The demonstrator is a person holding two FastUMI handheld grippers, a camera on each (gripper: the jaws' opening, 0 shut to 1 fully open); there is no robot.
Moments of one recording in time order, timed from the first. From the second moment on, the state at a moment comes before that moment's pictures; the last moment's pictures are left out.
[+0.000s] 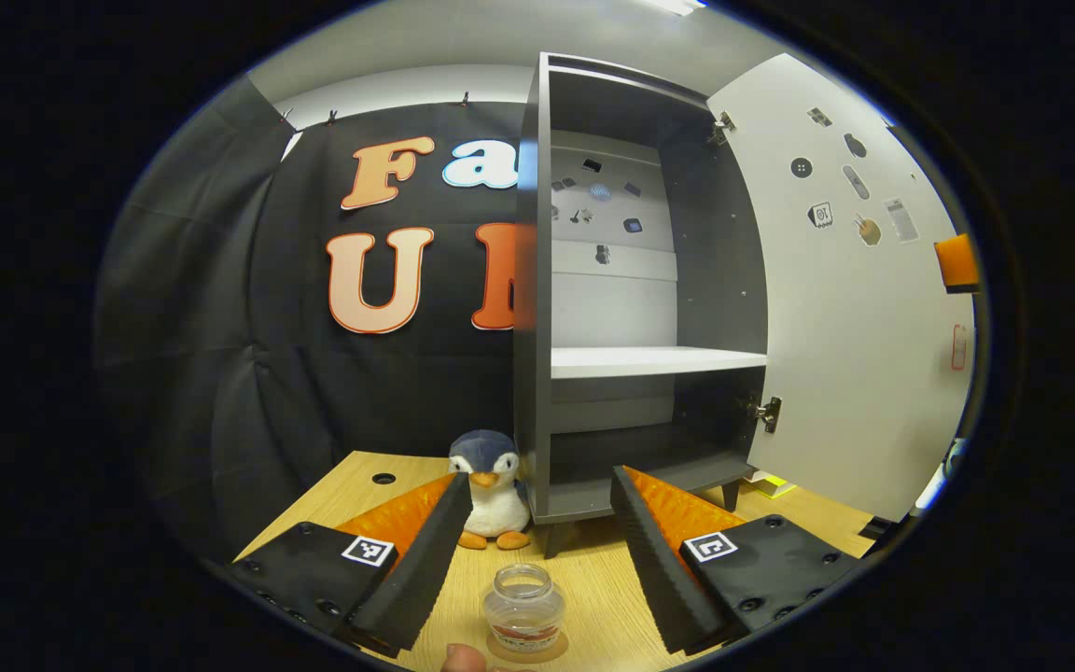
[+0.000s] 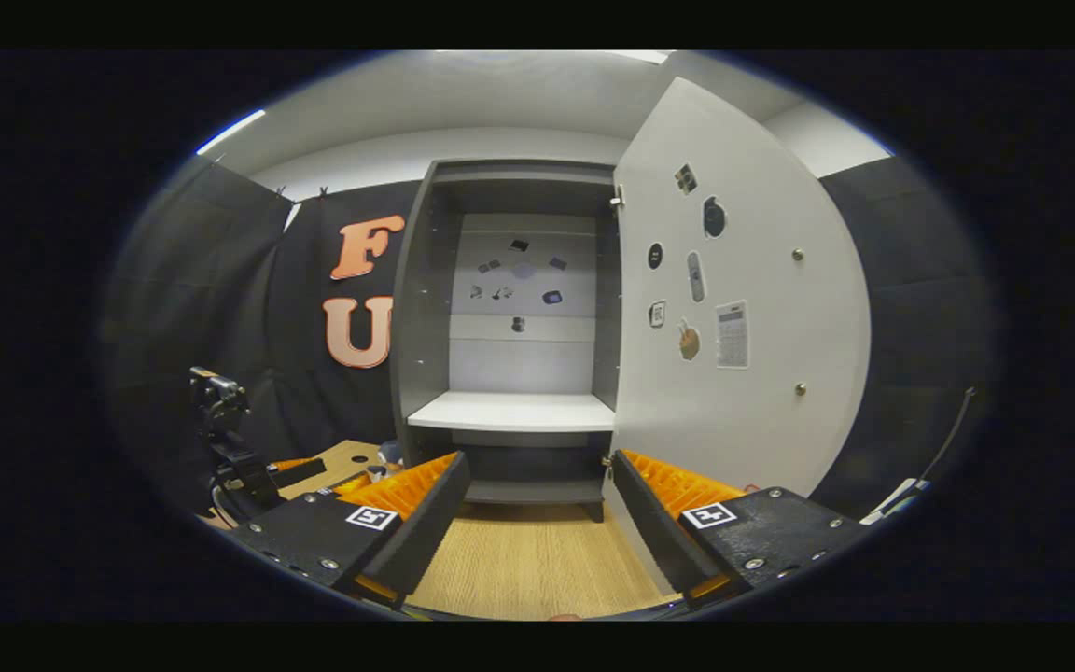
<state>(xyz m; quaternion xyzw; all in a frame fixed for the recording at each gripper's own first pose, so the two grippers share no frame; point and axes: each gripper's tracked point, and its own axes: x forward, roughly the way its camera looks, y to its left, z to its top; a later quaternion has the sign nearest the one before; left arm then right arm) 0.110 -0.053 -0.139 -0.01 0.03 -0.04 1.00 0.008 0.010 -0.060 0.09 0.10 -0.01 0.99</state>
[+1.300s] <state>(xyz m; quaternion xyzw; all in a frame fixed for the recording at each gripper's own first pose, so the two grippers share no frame) 0.088 -0.125 -0.028 -0.03 -0.01 0.00 1.00 -0.052 -0.207 -0.038 0.08 0.06 -0.08 0.99</state>
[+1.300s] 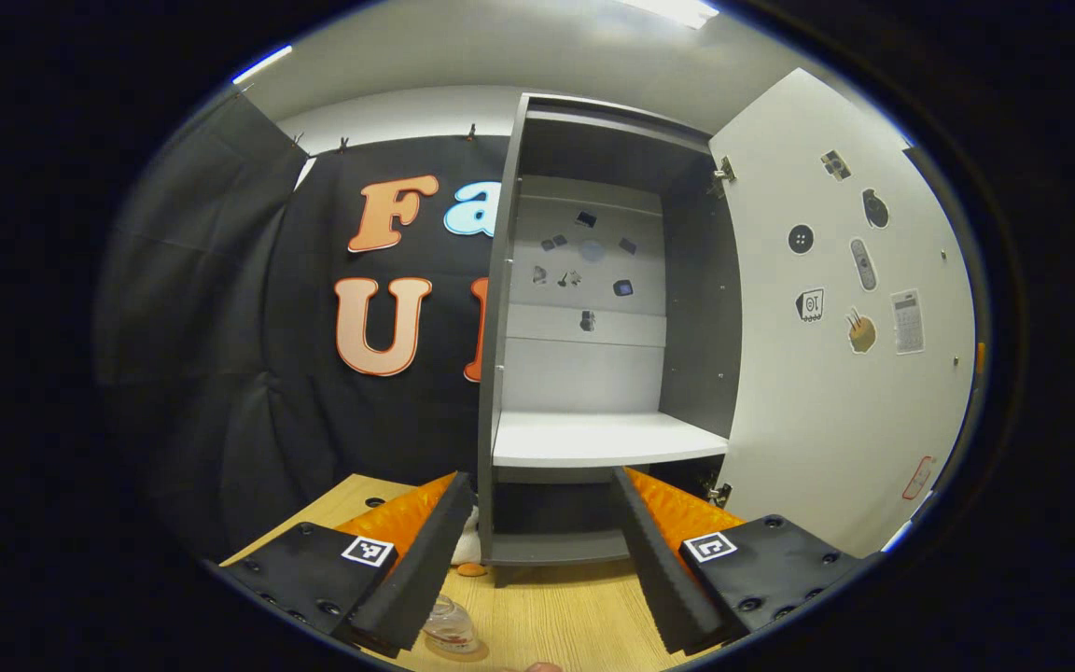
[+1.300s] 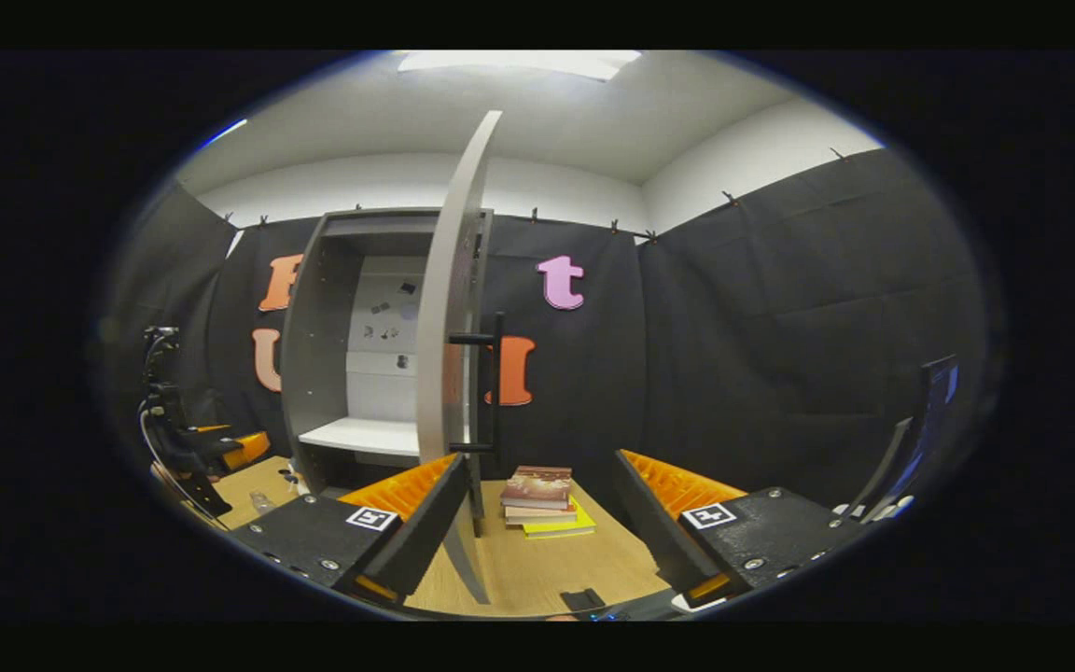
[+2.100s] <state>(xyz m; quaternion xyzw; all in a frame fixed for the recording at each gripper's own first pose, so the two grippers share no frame) 0.096 -0.088 -0.025 -0.03 0.00 0.03 1.00 -0.008 -0.127 -0.041 0.13 0.07 0.05 0.99</state>
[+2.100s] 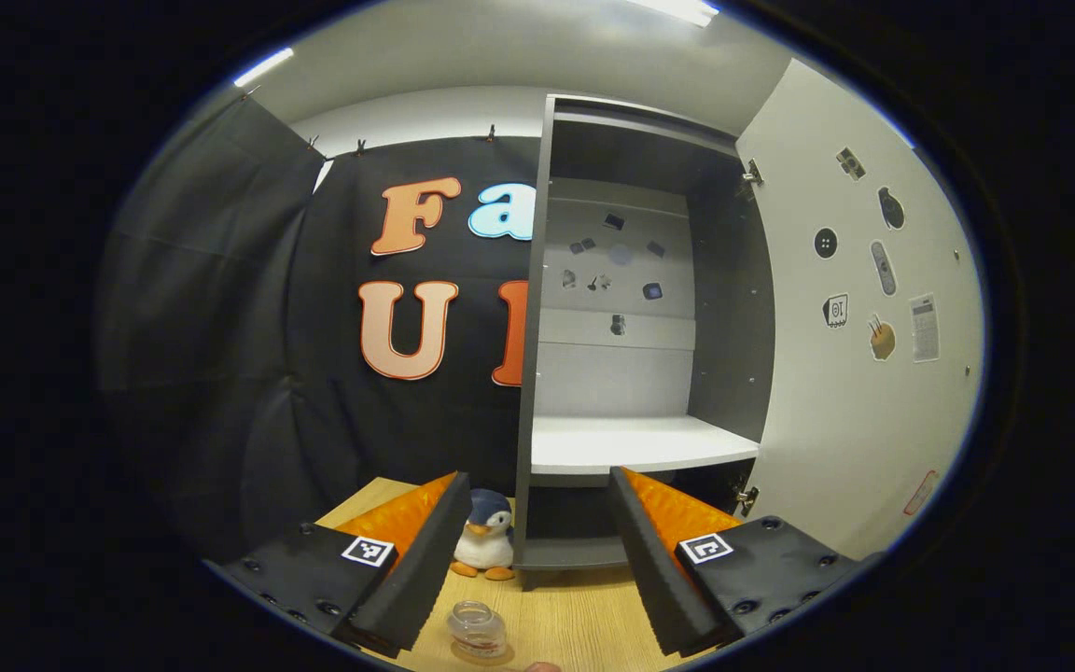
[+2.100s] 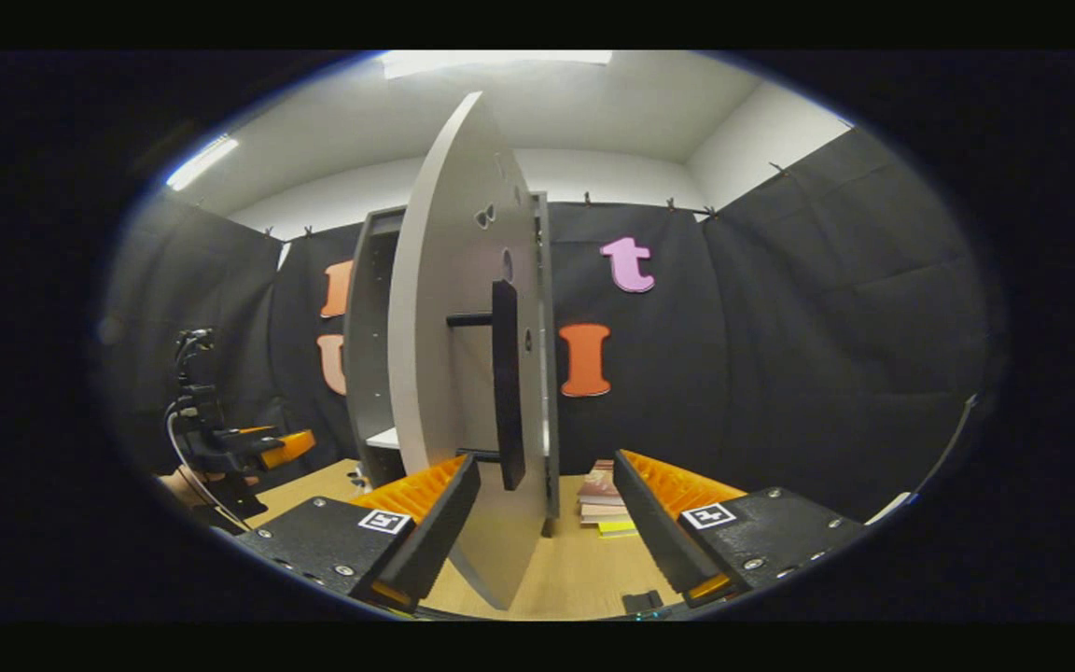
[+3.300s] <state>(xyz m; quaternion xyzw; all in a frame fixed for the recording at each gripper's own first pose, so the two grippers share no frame) 0.127 0.026 -0.026 -0.05 -0.01 0.07 1.00 0.127 0.070 -0.034 0.13 0.07 0.17 0.97</state>
